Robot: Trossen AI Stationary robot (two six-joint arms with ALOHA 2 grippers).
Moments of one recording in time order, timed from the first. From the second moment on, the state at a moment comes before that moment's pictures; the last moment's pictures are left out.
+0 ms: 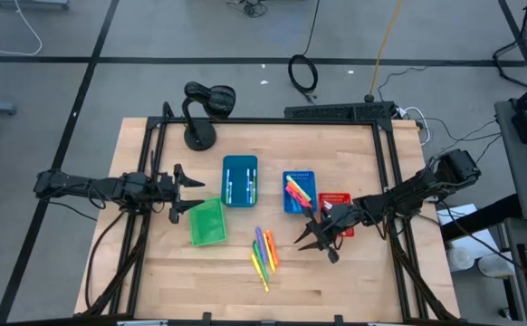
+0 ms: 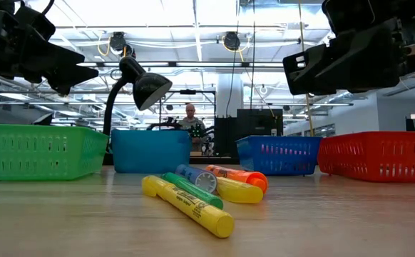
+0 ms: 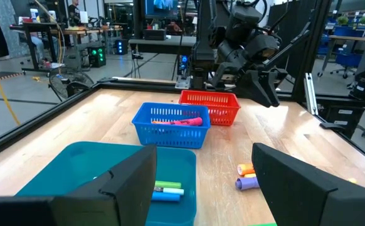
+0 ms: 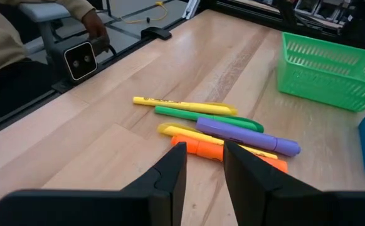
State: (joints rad) left arm -0.09 0.19 0.02 0.13 -0.11 -0.06; right arm 0.31 1.46 0.45 0.64 -0.15 -0.17
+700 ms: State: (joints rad) left arm -0.09 0.19 0.02 0.13 -0.11 -0.06; right arm 0.32 1.46 0.45 0.58 -0.05 -0.17
